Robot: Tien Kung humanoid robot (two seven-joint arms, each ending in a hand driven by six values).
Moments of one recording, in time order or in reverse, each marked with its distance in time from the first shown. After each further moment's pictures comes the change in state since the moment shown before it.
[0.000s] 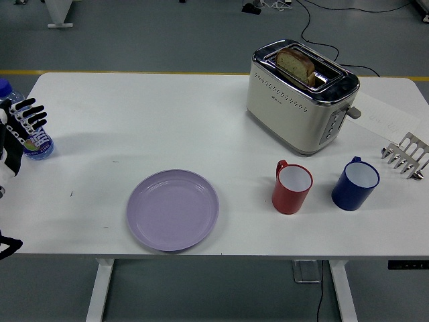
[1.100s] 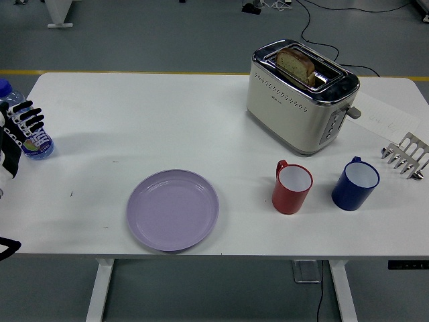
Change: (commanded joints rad) left arm 0.004 0.003 -0.009 0.022 -0.003 -0.010 0.017; right arm -0.002 0.000 0.002 0.000 0.000 -0.003 0.002
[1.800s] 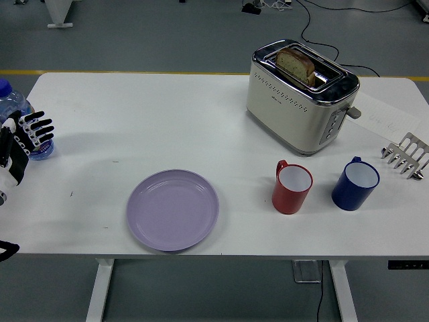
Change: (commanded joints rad) left arm 0.009 0.000 -0.002 0.001 0.034 -0.027 0.072; right arm -0.005 0.001 0.007 -0.001 -0.008 -0.002 0.001
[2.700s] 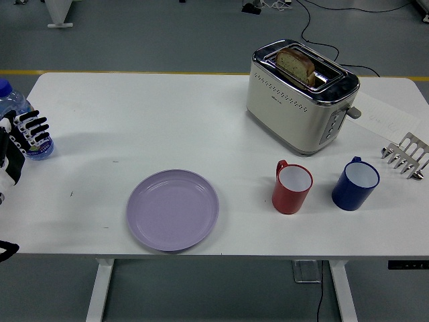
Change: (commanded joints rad) left arm -0.004 -0.001 -0.007 0.005 -0.008 0.014 -0.019; right arm 0.023 -0.004 -0.005 -0.003 0.005 0.005 0.004
